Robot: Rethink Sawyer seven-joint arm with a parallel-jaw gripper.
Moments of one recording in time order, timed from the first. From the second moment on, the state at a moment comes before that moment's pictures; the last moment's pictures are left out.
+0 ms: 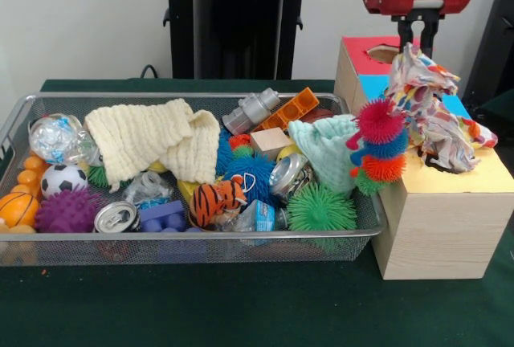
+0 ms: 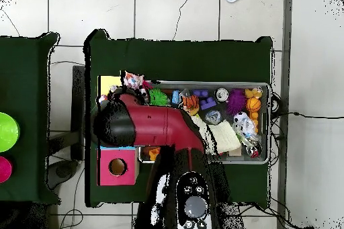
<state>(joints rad) -0.06 -0.83 0.03 1.67 0.03 0.38 1.39</state>
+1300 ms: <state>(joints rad) -0.05 -0.75 0.00 1.68 0.09 0.32 1.39</state>
